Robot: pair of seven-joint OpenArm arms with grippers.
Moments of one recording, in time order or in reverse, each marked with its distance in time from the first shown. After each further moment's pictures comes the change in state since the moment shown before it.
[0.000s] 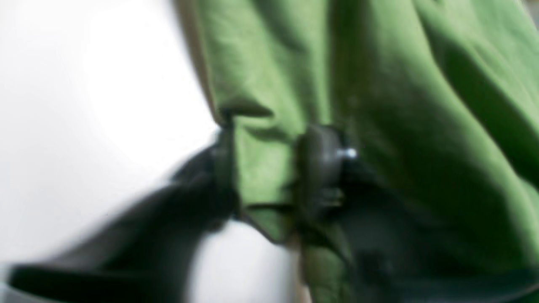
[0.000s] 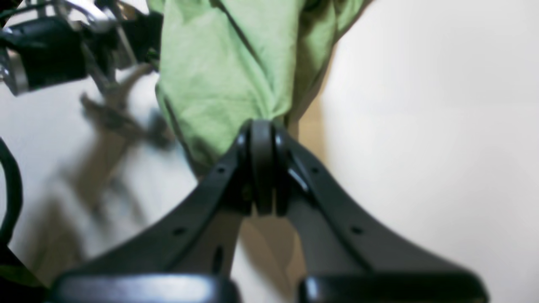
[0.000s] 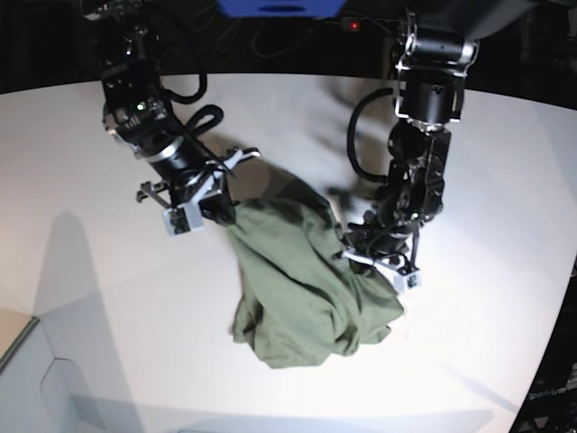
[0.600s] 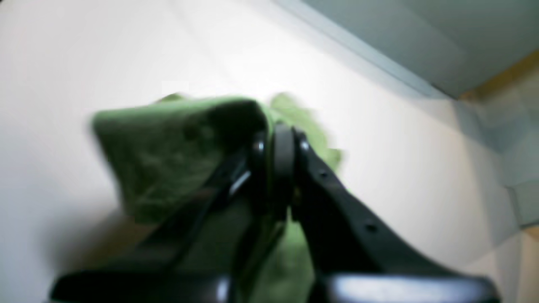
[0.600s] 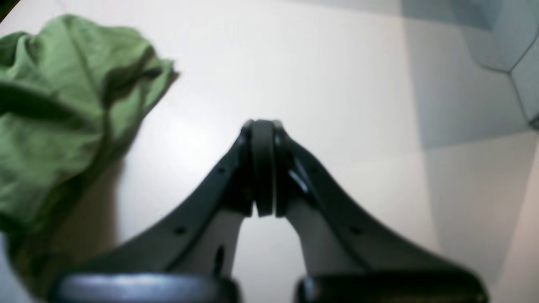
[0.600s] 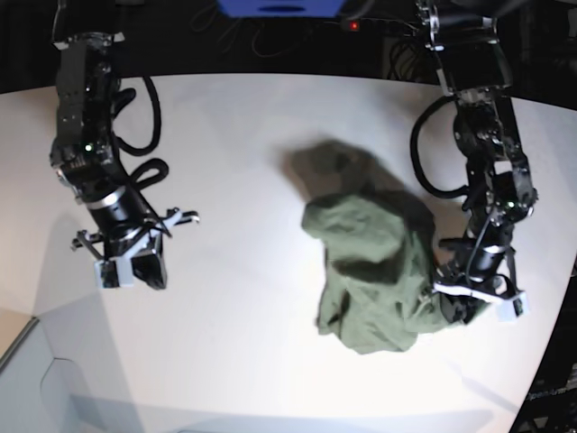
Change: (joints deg) left arm 7.2 -4.8 -14.6 38.8 0.3 0.9 14.7; right arm 8.6 3.5 10.6 1.6 0.2 0.0 -0.8
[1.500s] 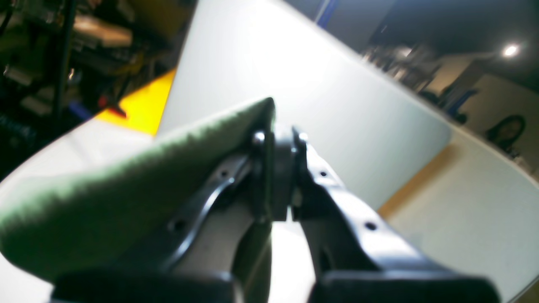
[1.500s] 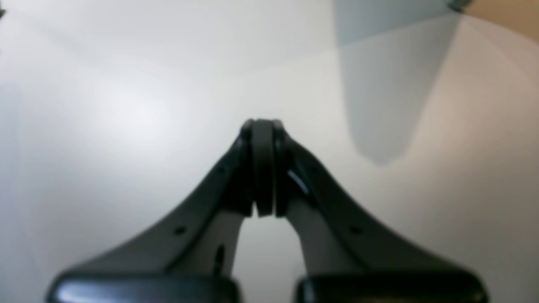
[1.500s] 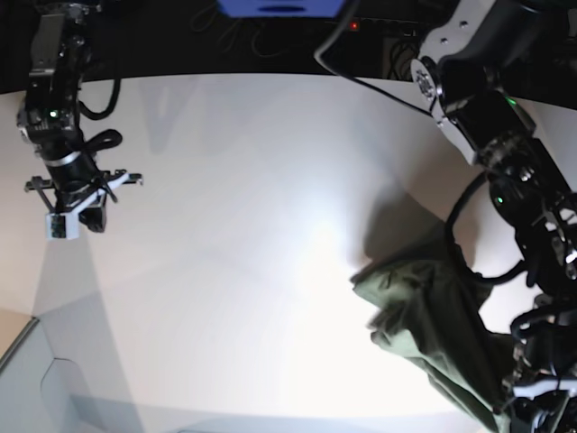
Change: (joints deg) left arm -17.7 1.0 -8.5 13.9 -4.5 -0.2 3.0; right arm -11.3 2.3 13.4 -0.3 -0.1 0.0 -3.2
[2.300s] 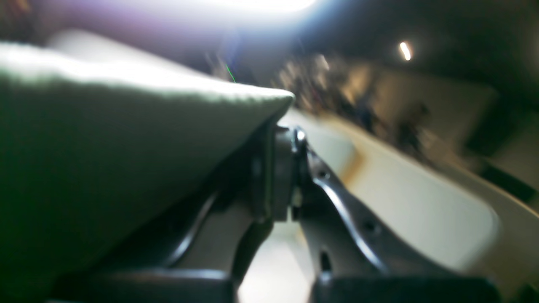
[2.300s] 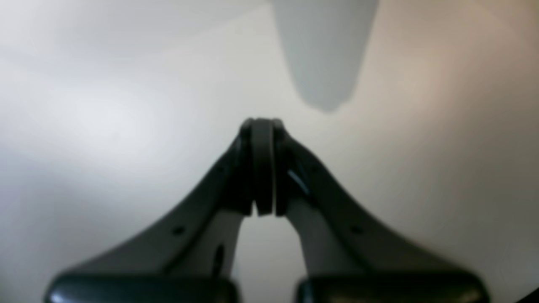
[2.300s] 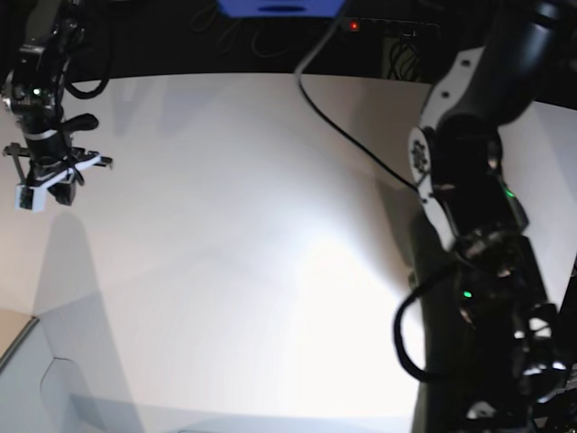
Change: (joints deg) left arm -16.9 5.2 14.7 -12.0 -0.3 -0.5 -0.7; right arm -5.2 -3.8 11.2 0.0 0.4 0.0 0.2
